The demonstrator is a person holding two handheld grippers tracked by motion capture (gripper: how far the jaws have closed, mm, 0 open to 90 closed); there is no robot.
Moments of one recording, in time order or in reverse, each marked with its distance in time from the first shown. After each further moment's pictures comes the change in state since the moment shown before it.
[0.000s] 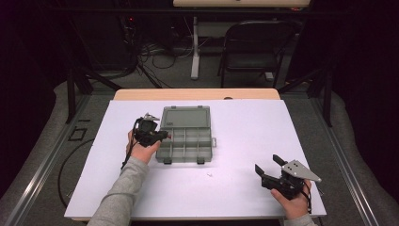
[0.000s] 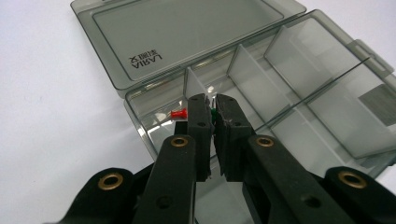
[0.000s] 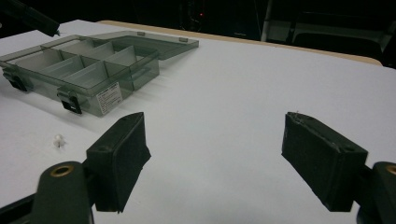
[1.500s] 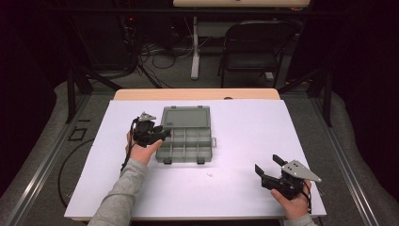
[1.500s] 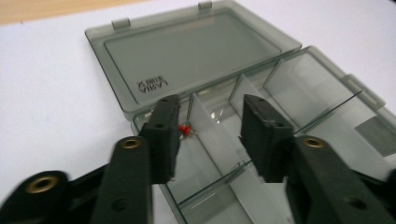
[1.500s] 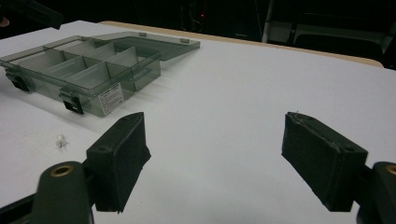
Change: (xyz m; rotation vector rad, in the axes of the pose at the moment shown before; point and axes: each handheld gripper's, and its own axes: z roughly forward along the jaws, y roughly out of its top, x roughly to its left) left arm 0.003 -0.004 -0.003 -0.144 -0.010 -0.043; right arm 0.001 0.000 0.000 -0.005 0.004 -0.002
